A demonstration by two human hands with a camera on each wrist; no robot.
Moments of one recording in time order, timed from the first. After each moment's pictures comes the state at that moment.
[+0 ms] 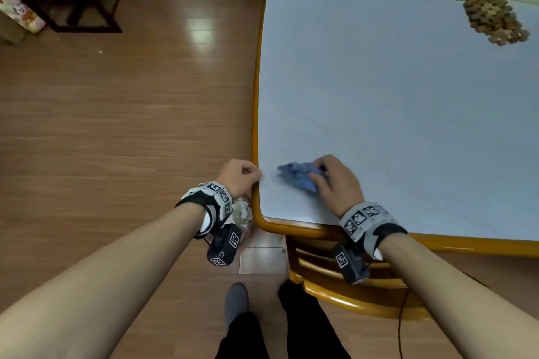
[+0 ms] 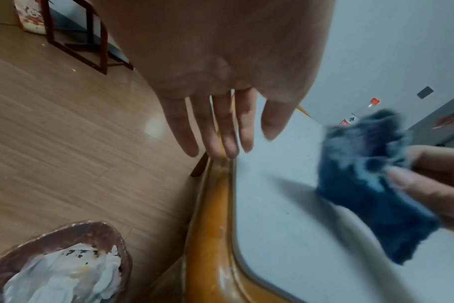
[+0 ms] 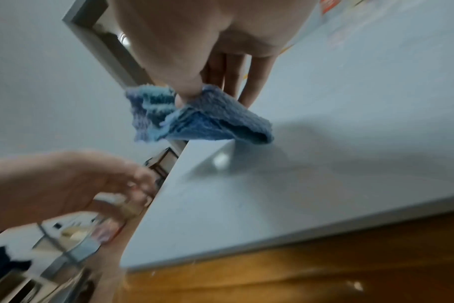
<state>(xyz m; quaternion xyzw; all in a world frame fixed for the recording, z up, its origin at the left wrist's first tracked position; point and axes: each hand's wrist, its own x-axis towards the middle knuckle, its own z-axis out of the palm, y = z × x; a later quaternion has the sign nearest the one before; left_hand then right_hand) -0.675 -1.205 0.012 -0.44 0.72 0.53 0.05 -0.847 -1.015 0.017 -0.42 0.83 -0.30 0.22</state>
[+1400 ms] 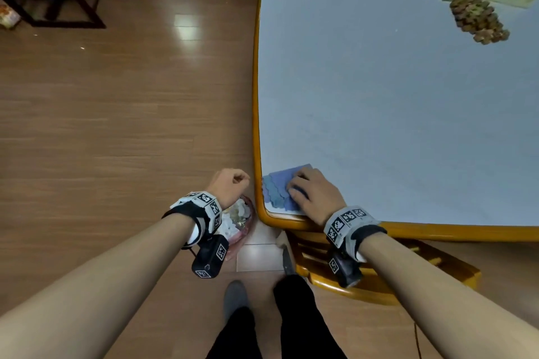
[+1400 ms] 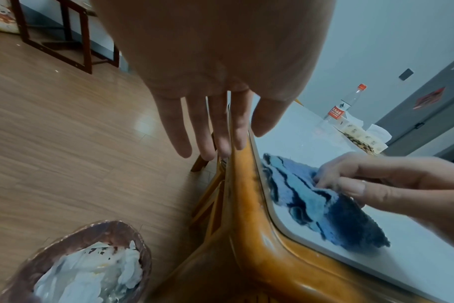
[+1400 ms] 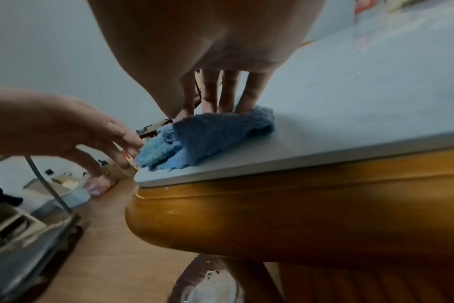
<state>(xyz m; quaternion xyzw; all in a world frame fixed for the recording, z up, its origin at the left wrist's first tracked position) -0.642 -1.208 0.009 -0.40 0.81 0.43 0.09 -0.806 -1.024 -0.006 -0.54 0.79 -0.16 0.24</state>
